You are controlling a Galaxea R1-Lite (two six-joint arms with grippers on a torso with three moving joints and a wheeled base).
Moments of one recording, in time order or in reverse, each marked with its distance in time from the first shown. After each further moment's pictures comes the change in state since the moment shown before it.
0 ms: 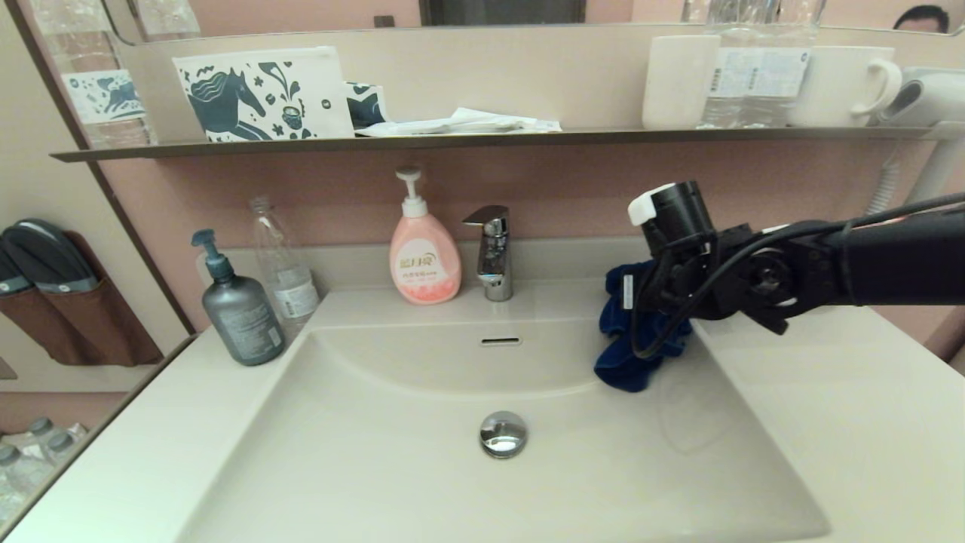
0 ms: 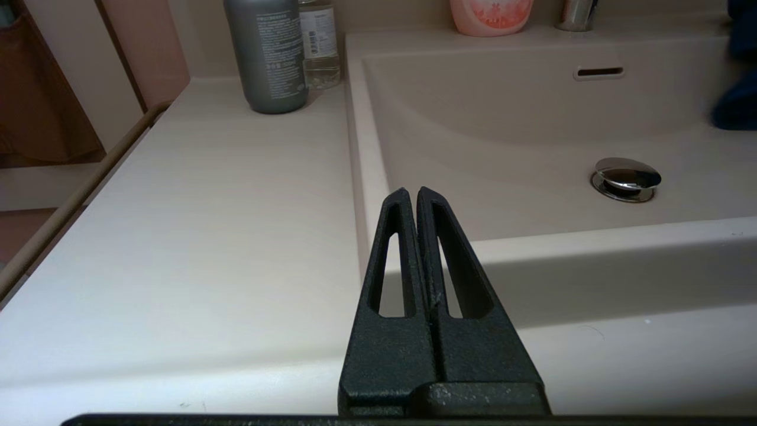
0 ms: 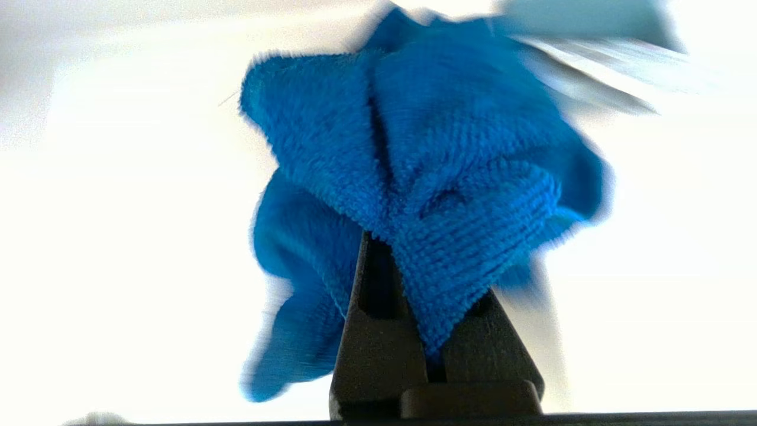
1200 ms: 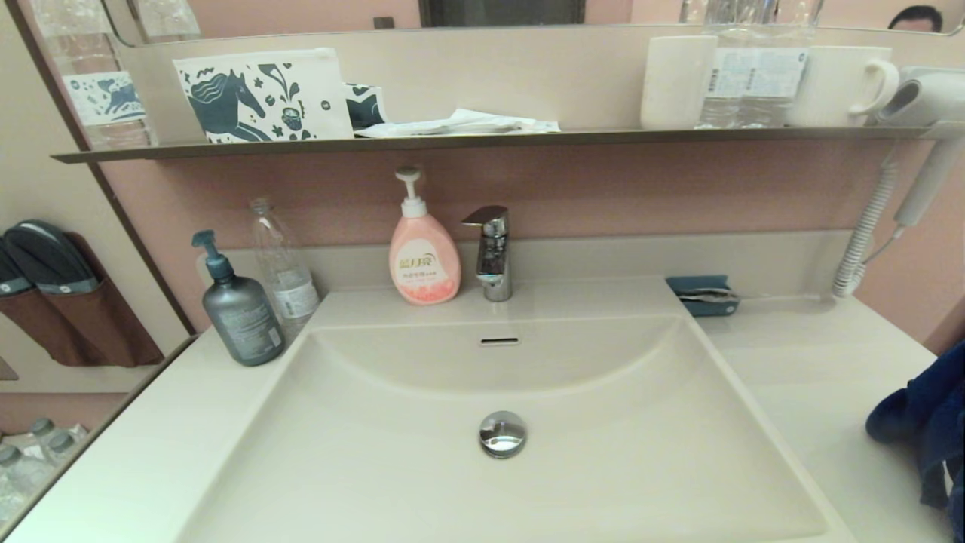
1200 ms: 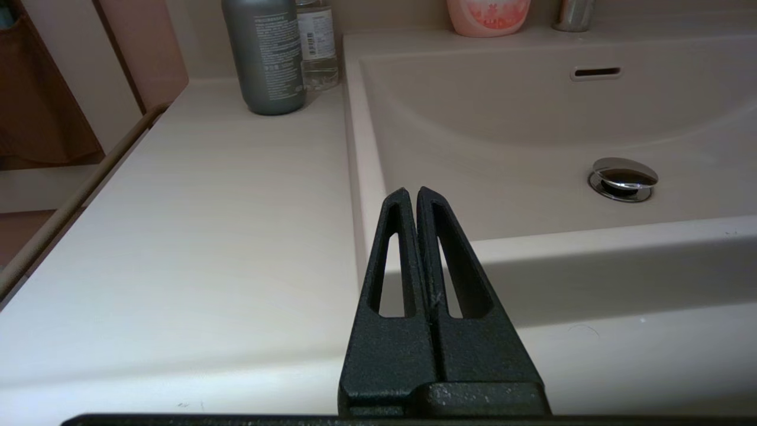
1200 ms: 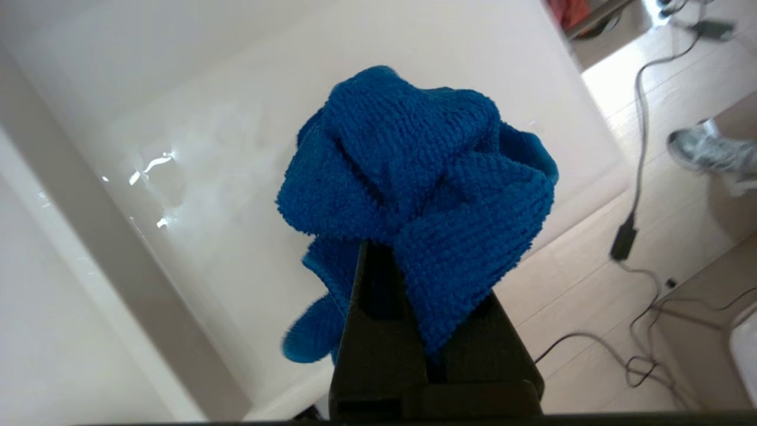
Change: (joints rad) left arm 0.000 0.000 0.000 0.000 0.000 0.000; right arm -0.527 -0.585 0.153 0.713 0.149 -0.046
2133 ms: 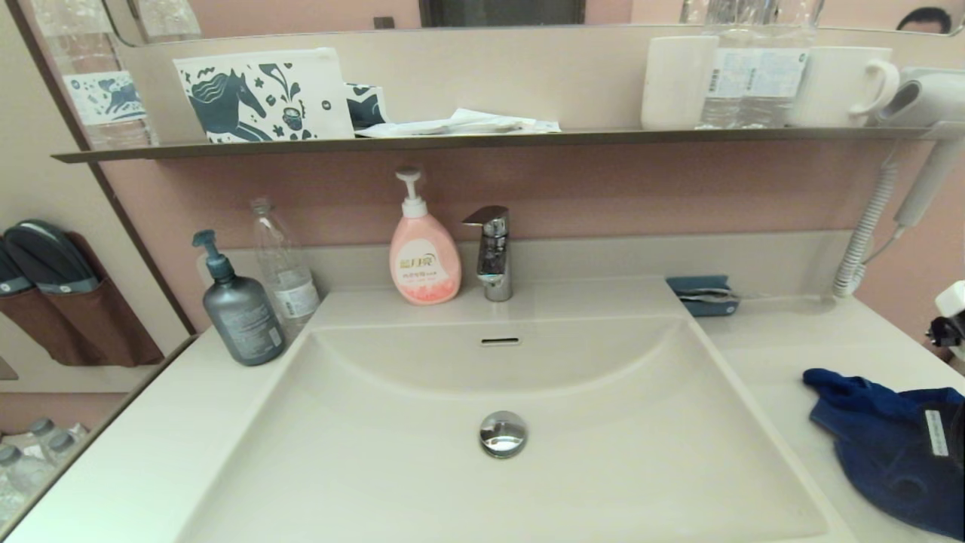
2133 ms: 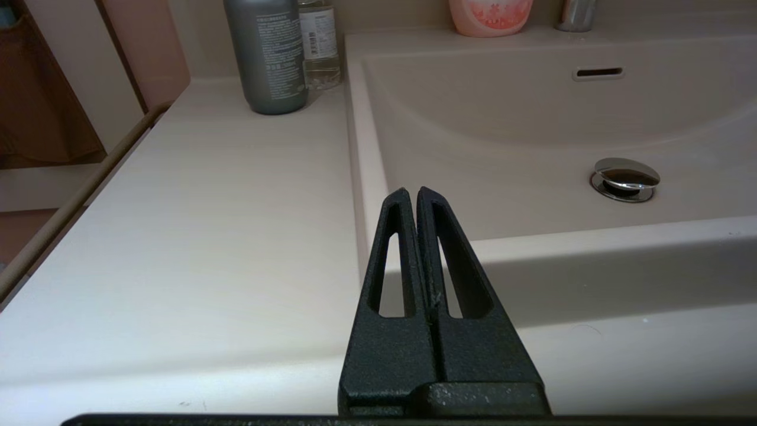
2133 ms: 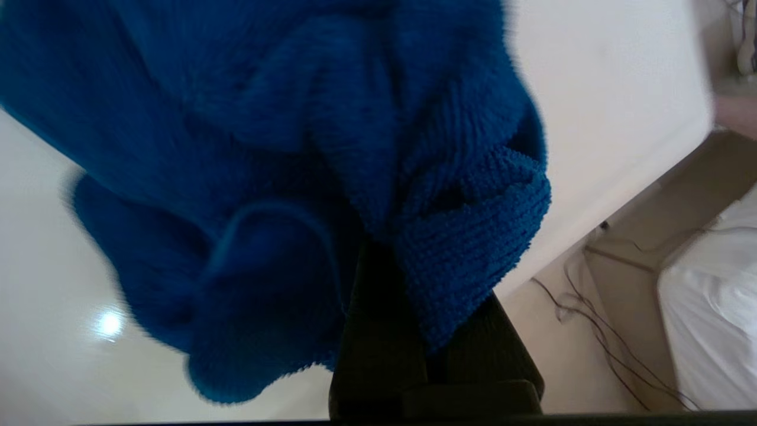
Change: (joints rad) left arm 0.000 0.000 0.000 0.000 0.000 0.000; right arm -0.054 0.117 0.497 -0.395 -0.063 -0.067
